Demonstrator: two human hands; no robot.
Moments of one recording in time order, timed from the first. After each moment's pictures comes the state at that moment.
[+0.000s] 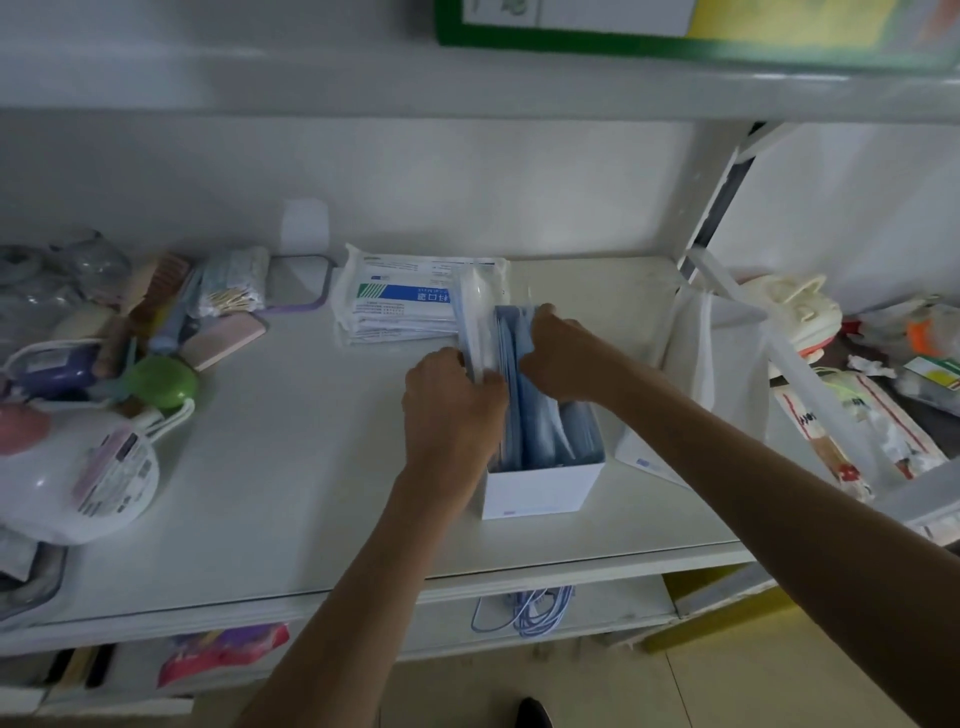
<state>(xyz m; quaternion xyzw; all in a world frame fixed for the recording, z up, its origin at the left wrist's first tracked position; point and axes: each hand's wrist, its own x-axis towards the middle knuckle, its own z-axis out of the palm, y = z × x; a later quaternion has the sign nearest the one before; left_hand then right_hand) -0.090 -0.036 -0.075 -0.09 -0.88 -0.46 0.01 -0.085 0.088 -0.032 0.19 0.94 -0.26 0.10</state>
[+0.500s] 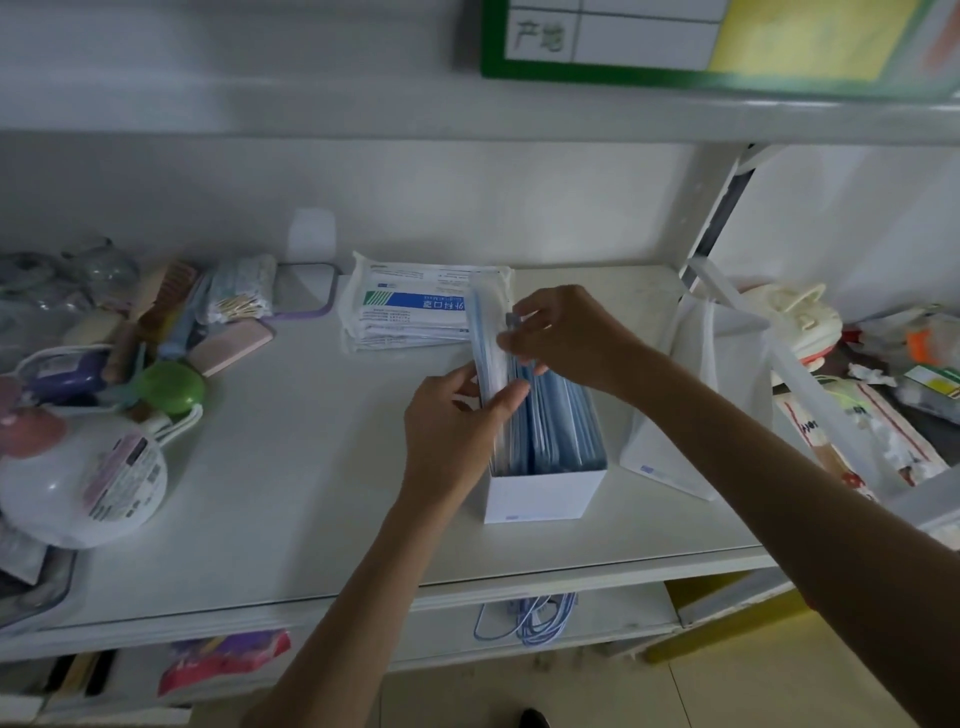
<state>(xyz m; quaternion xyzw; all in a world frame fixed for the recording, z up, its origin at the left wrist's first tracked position) -0.083 -0.050 -0.084 -0.14 -0.82 -0.55 -0.02 -0.082 0.086 -0.012 0.15 0.91 -0.38 -0.02</state>
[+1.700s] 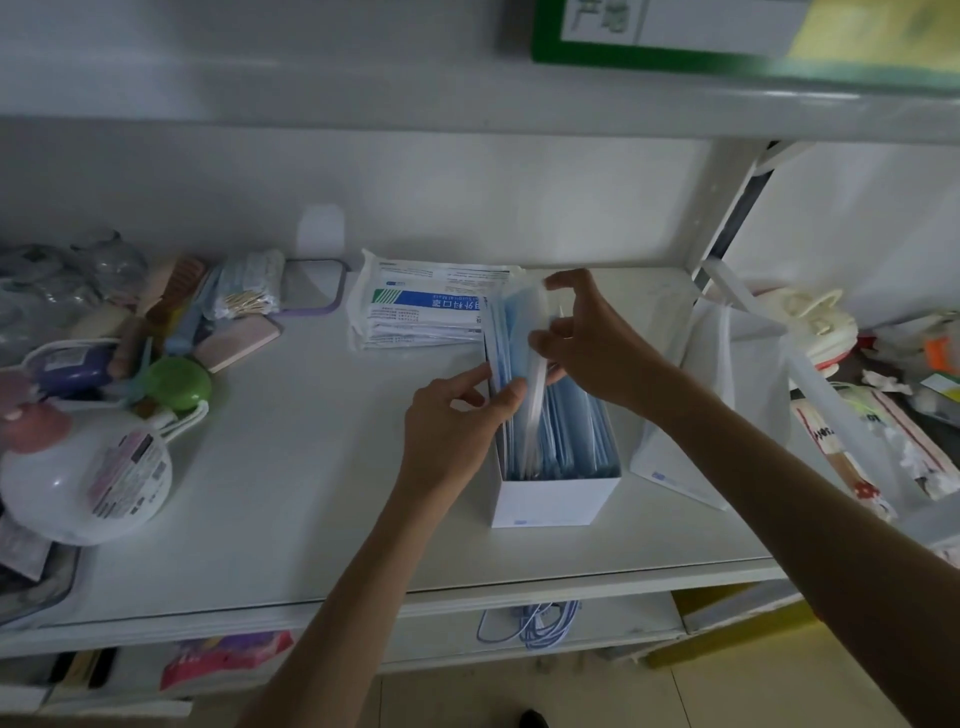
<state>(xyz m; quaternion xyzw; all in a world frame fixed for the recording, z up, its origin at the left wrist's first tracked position) -0.092 -0.057 -0.089 -0.12 -0.79 -0.60 -0.07 -0.083 0.100 -0.031 0.11 0.85 -0.51 -0.05</state>
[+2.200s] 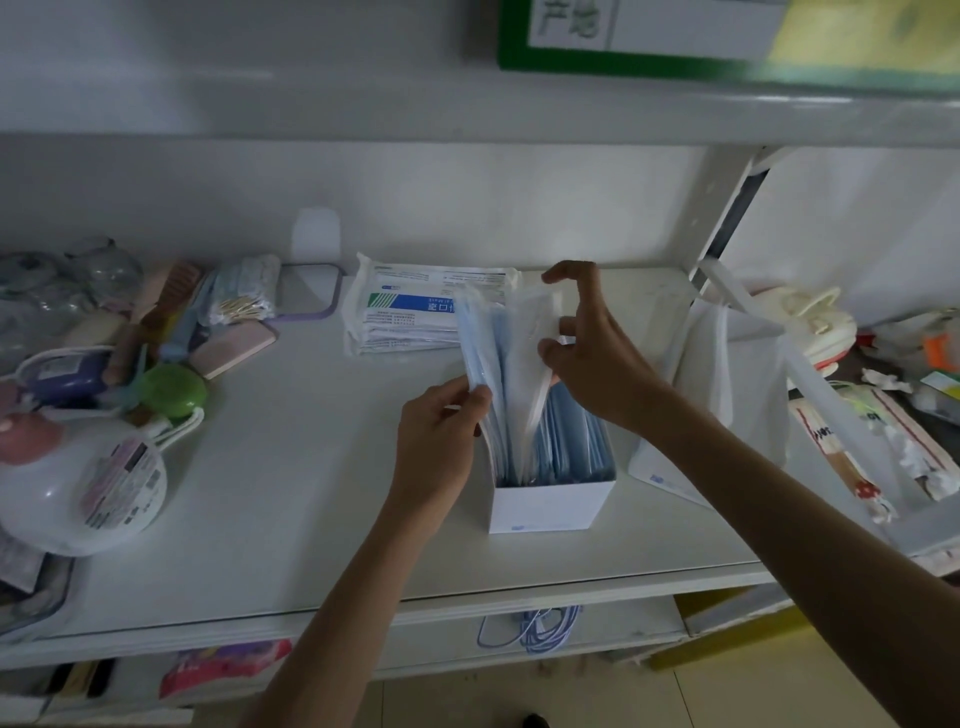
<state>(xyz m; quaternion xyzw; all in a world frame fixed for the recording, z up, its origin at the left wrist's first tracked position) -0.094 -0.060 -0.096 -0.07 -0.74 -0.66 -0.09 -0.074 0.096 -0.037 0.09 0.87 -0.46 -0.12</state>
